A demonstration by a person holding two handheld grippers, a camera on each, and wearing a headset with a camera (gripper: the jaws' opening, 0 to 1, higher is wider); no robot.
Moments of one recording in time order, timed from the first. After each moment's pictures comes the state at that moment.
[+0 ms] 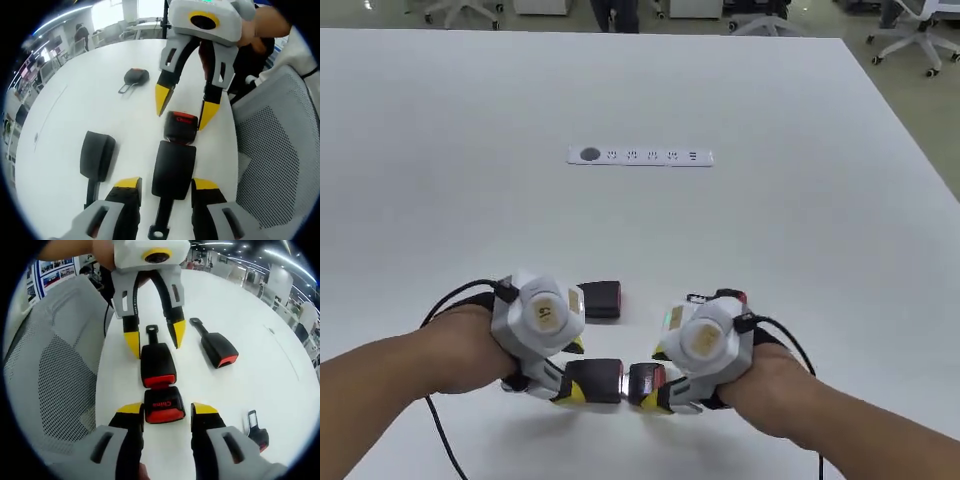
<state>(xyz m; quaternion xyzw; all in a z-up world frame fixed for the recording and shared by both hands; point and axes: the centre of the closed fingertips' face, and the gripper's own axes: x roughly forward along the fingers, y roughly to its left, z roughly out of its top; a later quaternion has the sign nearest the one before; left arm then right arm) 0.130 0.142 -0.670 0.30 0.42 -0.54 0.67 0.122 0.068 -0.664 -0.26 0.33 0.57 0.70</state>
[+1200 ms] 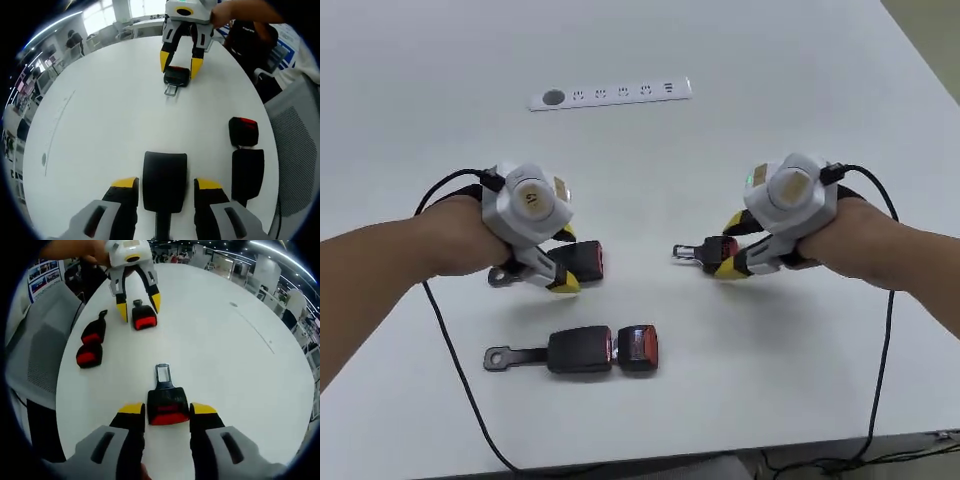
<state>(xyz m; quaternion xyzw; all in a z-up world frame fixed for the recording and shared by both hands) 0.239 0.130 -0.689 0.36 0.40 -0.55 0.64 0.239 -0.047 -0.684 -0.28 0.37 0.52 0.72</state>
